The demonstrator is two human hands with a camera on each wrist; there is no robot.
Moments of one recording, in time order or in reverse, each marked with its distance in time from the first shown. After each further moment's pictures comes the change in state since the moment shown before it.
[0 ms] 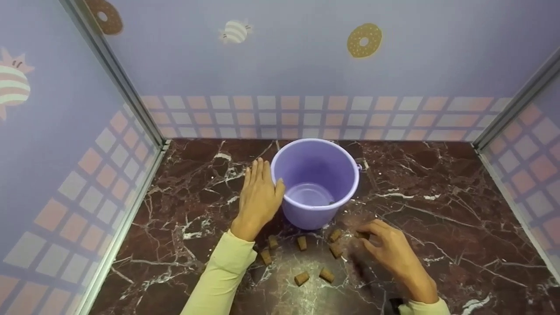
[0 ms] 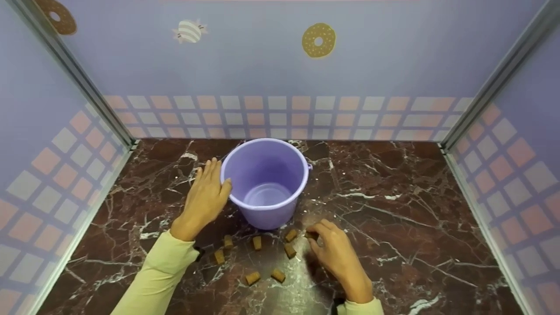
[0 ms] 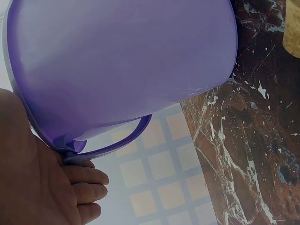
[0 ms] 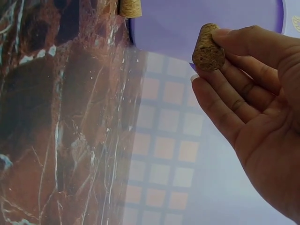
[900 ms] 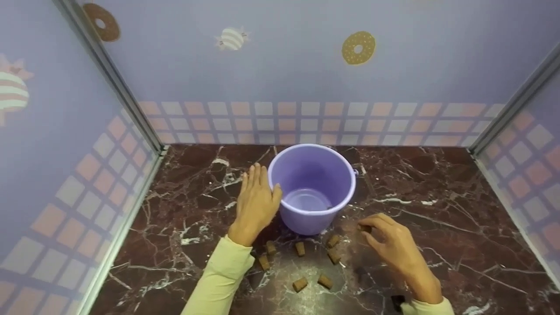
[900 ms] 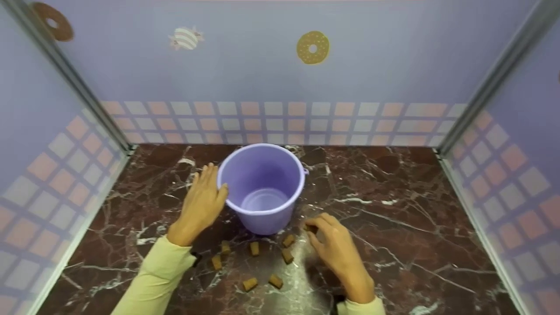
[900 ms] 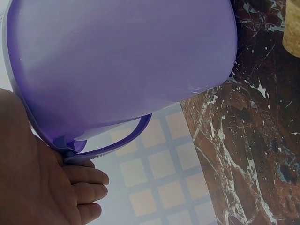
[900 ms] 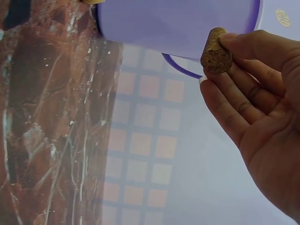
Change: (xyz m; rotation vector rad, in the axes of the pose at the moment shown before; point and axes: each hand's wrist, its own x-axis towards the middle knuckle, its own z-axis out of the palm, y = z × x) left_hand -0.001 -0.002 -0.008 -0.002 -0.001 0.018; right_hand 0.026 -0.010 -0.016 0.011 0.105 -0.096
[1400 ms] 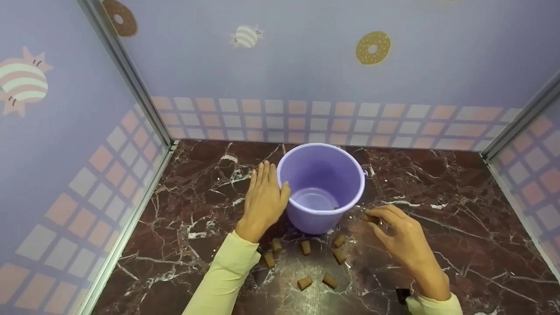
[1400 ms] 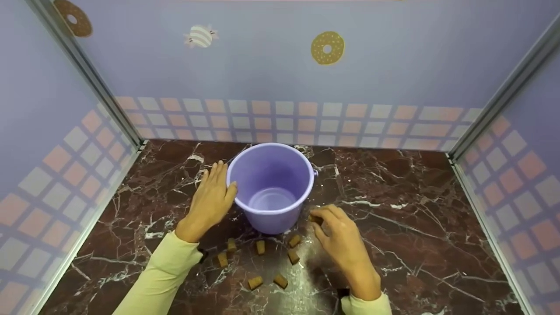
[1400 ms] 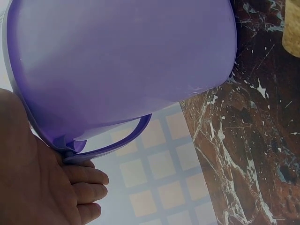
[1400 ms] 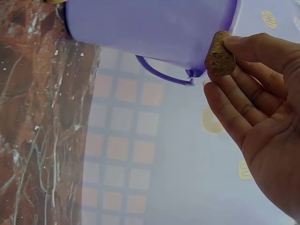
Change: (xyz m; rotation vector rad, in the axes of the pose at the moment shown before) left_hand -0.002 0.000 0.005 0.009 0.005 -0.016; right_hand 0.020 -0.005 -0.010 -0.006 0.014 -0.017
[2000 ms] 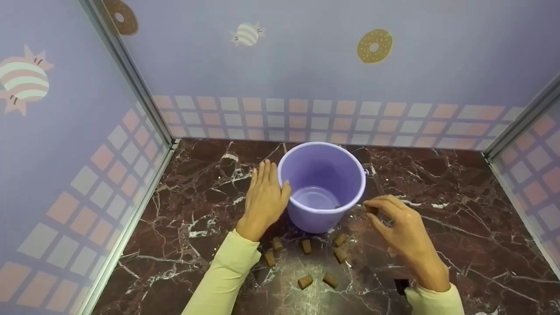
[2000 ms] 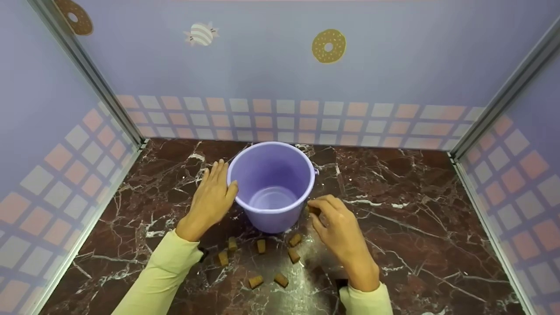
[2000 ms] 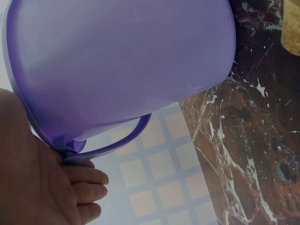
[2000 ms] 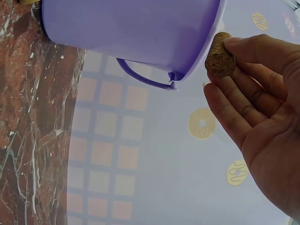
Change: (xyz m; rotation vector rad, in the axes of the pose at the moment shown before) left_hand 0.000 0.001 -0.001 0.008 0.010 0.009; right_hand 0.020 -0.004 -0.004 0.003 -0.001 -0.001
